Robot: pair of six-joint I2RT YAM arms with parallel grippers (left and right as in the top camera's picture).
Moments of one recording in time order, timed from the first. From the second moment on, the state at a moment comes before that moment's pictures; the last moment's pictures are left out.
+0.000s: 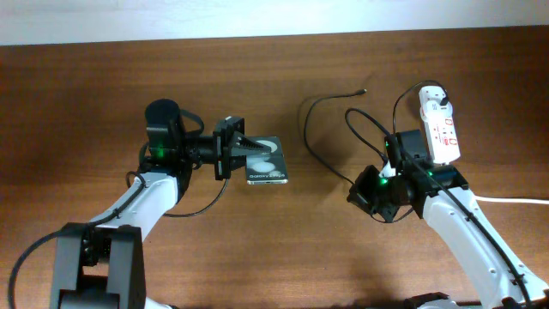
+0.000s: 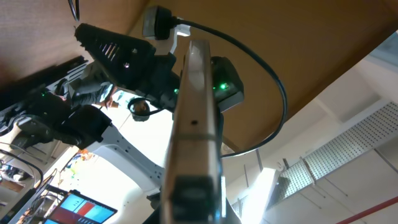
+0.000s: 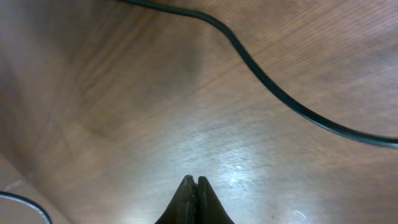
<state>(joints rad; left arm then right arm) -0.12 1.68 0.85 0.59 1.55 -1.98 0.15 1.34 0.85 -0.78 -0.42 0.90</state>
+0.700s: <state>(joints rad) -0.12 1.68 0.85 0.59 1.56 -1.98 0.15 1.34 0.85 -0.26 -0.43 1.05</state>
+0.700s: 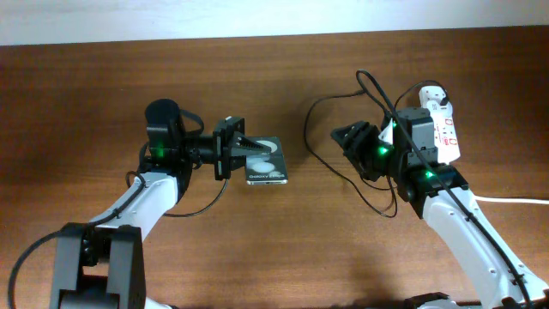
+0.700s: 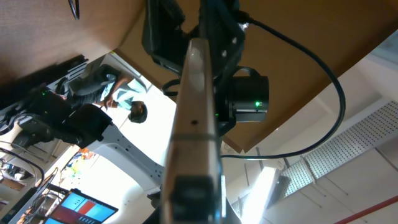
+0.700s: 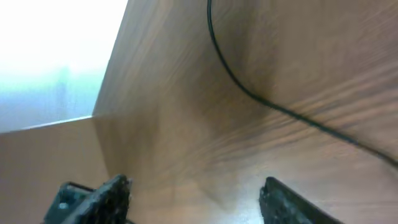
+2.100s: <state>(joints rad) -0.12 1.68 0.86 0.59 1.54 -1.98 0.15 2.36 1.88 -0.63 -0.06 0.95</state>
